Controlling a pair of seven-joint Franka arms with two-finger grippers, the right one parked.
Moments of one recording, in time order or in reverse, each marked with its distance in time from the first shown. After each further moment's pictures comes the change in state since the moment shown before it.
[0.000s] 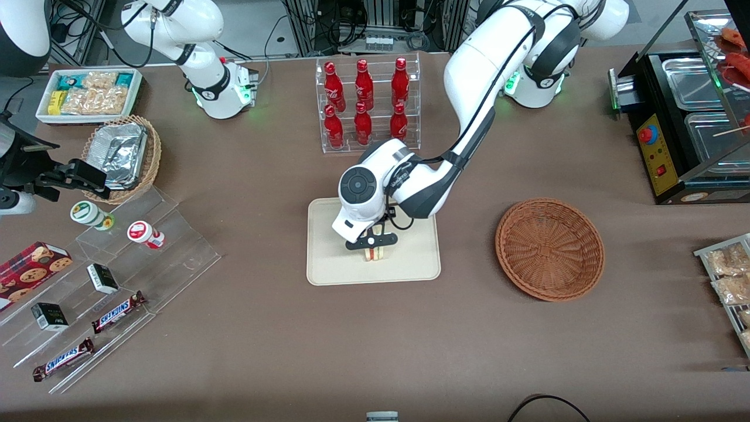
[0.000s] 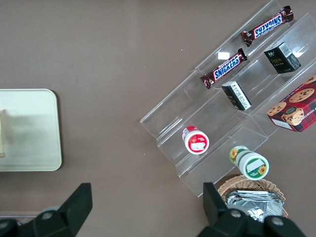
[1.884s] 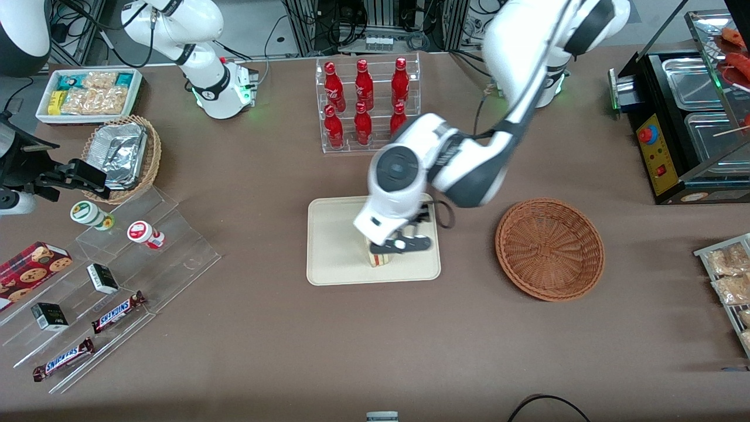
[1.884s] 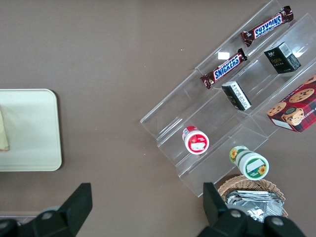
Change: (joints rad) arm 0.143 -0.201 0.015 0.048 0.003 -0.246 0.231
